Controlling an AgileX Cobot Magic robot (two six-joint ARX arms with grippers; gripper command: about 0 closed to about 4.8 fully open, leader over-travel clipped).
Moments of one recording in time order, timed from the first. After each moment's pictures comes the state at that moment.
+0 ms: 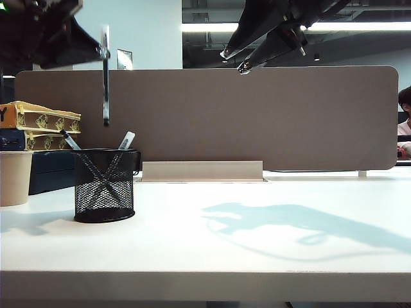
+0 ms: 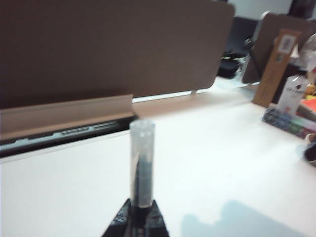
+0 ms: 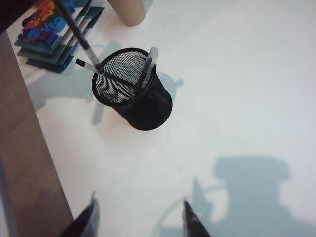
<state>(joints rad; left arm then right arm) -0.18 1.23 0.63 0.60 0.50 -0.09 0.40 1.59 1.45 -0.66 -0.62 -0.19</state>
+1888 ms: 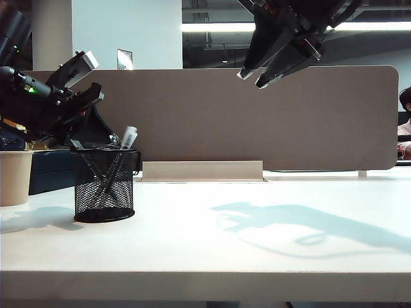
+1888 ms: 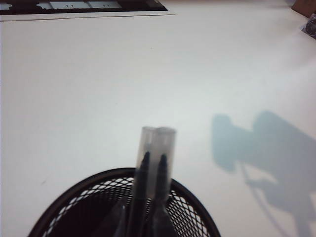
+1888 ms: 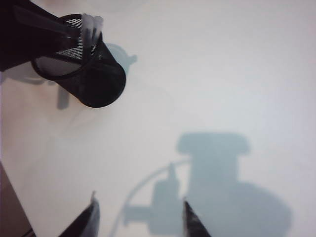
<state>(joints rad) -0.18 1.51 0.68 0.43 0.49 -0.03 0.40 1.59 1.45 -0.71 -0.44 -0.23</state>
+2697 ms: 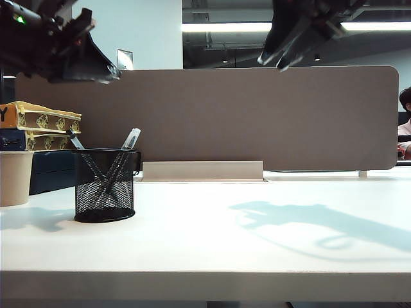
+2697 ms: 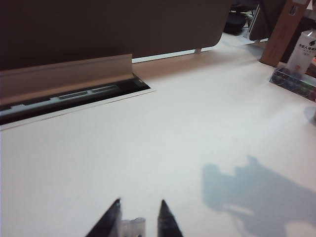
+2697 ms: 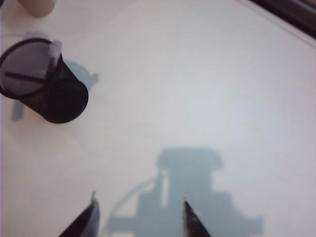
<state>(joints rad) -0.18 1.30 0.75 0.36 0.51 0.01 0.35 1.52 1.45 -0.68 -0.36 -0.23</state>
